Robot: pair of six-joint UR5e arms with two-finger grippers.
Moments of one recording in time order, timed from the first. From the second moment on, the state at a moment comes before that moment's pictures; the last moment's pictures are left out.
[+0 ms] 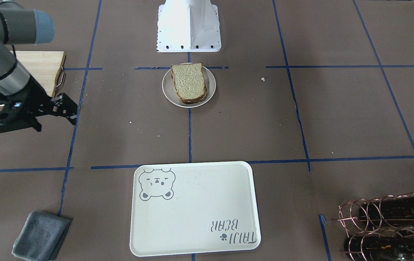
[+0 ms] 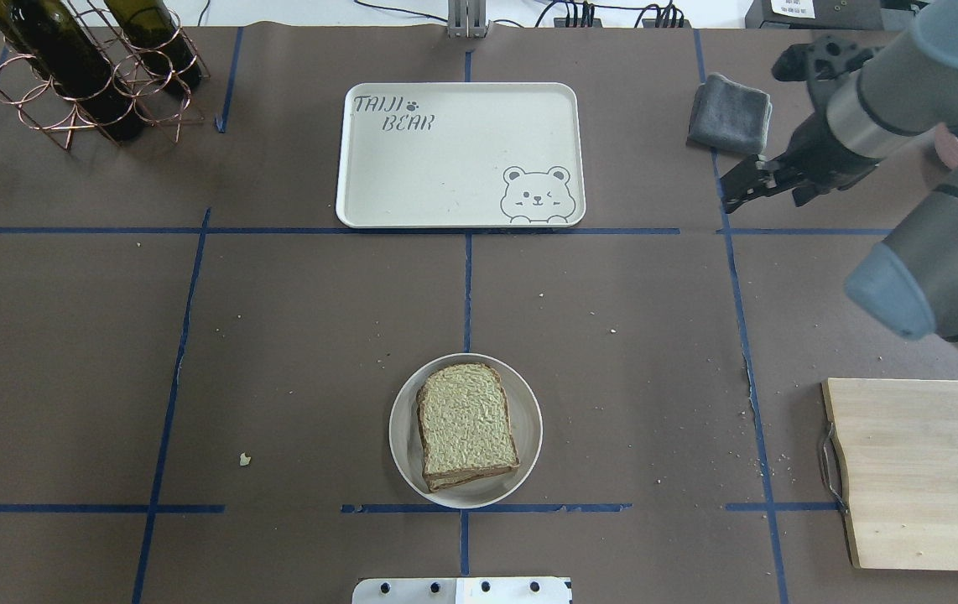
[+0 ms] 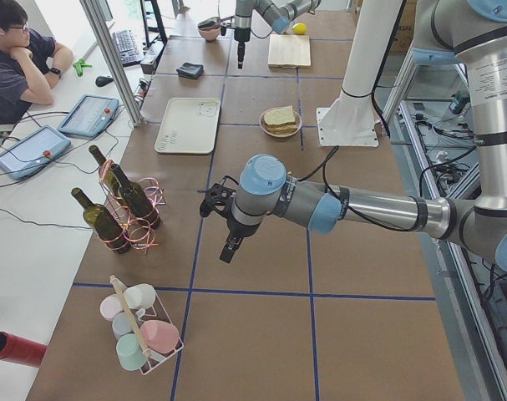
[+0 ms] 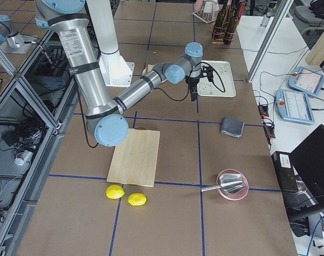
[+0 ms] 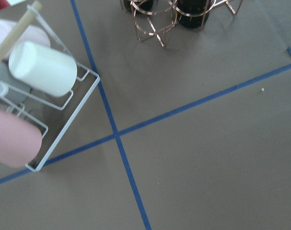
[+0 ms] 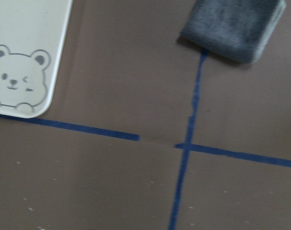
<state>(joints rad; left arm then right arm) -1.56 -1.39 -1.90 -2.07 -2.36 0.06 1.03 -1.29 1.86 -1.53 2.19 0.62</state>
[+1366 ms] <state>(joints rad) -0.84 -1.66 -2.00 -2.31 -2.27 -0.84 1.65 -1.81 1.84 -1.72 2.29 -0.32</state>
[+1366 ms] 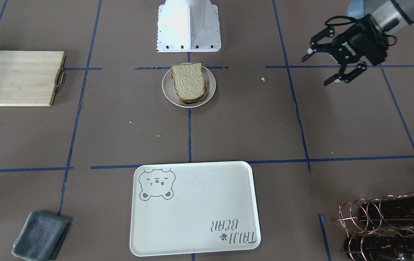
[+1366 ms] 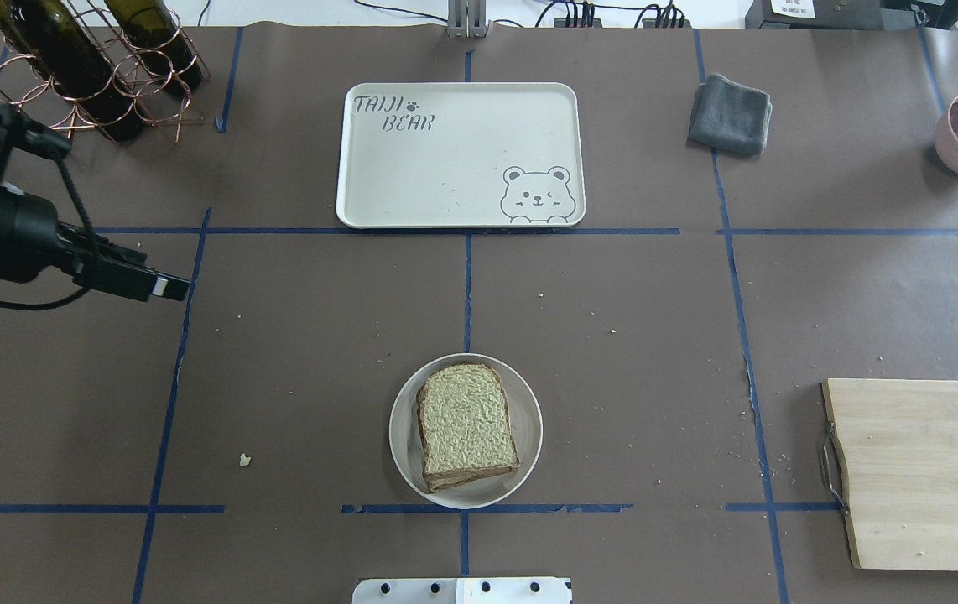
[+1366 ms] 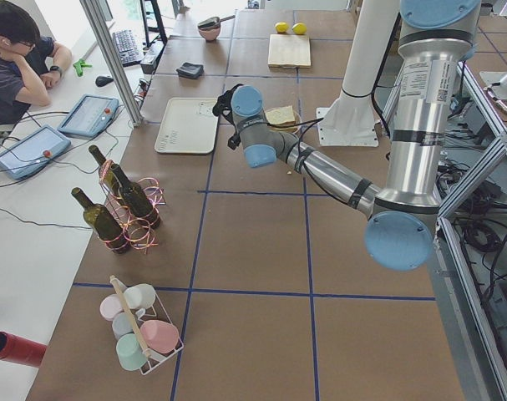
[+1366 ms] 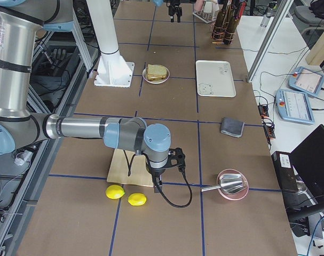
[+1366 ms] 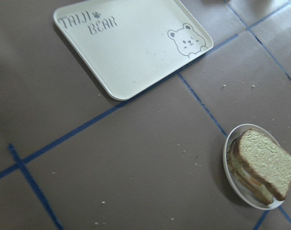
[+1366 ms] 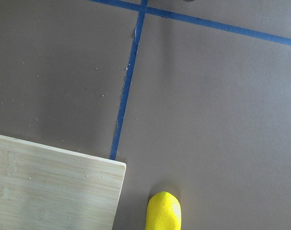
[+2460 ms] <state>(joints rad) -0.33 -1.92 -1.90 -2.04 -1.71 -1.50 1.66 -1.81 1.84 -1.72 2.29 -0.31</state>
